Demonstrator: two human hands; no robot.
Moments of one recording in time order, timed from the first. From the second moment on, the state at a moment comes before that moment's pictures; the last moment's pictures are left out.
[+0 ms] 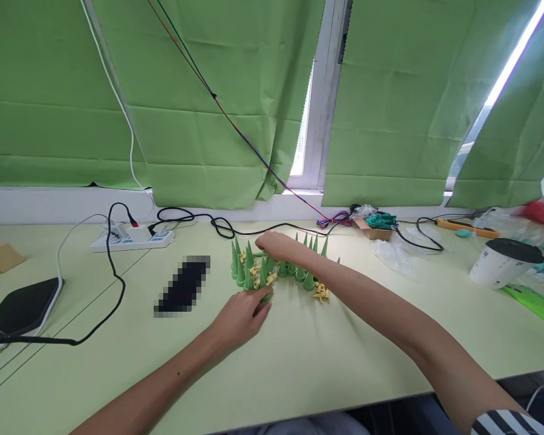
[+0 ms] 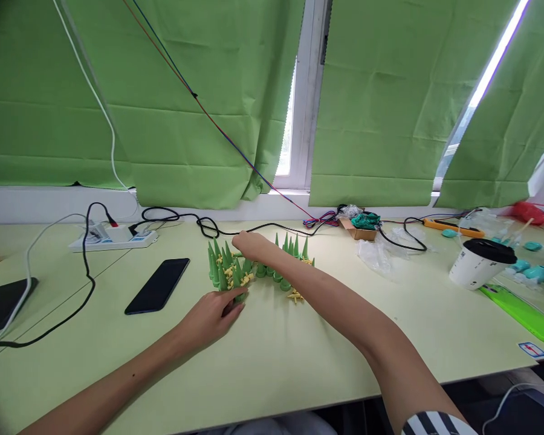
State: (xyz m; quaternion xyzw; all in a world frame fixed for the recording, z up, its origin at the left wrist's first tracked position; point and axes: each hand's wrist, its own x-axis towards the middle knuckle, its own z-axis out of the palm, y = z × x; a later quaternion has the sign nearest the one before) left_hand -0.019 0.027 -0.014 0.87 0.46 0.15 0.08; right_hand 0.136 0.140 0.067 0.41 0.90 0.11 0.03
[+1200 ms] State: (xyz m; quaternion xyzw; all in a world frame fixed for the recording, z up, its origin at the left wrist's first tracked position) left_hand -0.018 0.030 -0.016 0.74 0.59 0.31 0.06; right_hand 0.188 0.025 0.114 0.45 0.88 0.16 -0.05
